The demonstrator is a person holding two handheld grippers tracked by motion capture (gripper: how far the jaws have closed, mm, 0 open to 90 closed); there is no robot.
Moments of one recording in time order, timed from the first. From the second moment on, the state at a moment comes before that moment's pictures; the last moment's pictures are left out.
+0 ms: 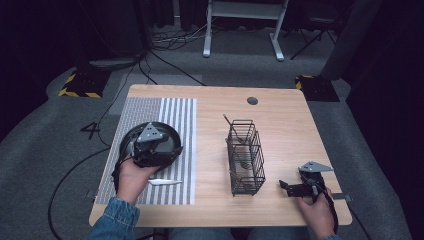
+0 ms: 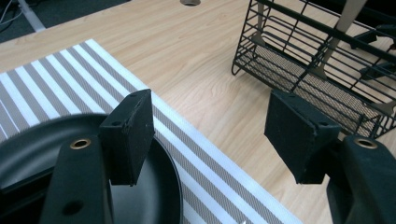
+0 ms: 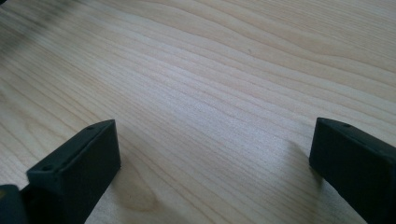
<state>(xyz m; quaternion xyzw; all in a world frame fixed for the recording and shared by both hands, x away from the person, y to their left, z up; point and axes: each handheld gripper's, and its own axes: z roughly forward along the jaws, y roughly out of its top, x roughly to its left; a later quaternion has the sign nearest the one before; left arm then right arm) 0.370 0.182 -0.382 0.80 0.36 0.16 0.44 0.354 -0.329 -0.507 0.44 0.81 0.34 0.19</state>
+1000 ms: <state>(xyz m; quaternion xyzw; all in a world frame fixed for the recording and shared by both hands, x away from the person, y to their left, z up) 0.438 0.107 -0.350 0.81 0.34 0.12 0.47 0.352 -0.329 -0.506 0.44 0.81 0.34 0.19</state>
